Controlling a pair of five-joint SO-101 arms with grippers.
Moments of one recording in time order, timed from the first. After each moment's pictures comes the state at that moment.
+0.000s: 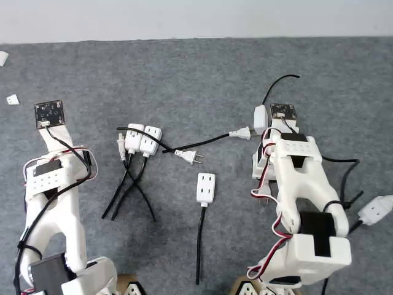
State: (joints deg) left arm -23.9 -13.5 48.7 36.9 -1.5; right arm 1.8 6.0 30.2 56.4 -0.2
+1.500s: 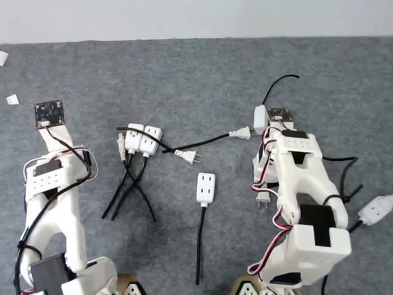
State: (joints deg) left arm -23.9 -13.5 48.7 36.9 -1.5; right arm 2.8 9.3 27.1 61.2 3.6
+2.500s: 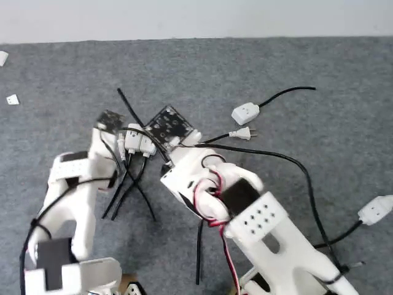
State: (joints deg) left arm -12.7 -7.4 47.5 49.2 -25.8; right arm -42.2 -36.7 36.1 54.6 8.5
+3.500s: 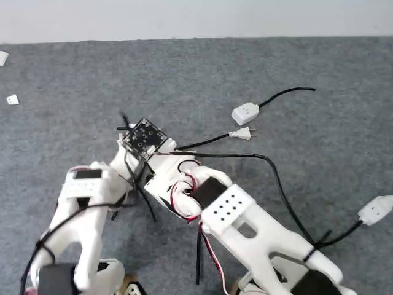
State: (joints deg) left arm -6.5 -19.5 60.4 46.7 -41.7; right arm -46.6 -23.8 40.8 40.7 7.6
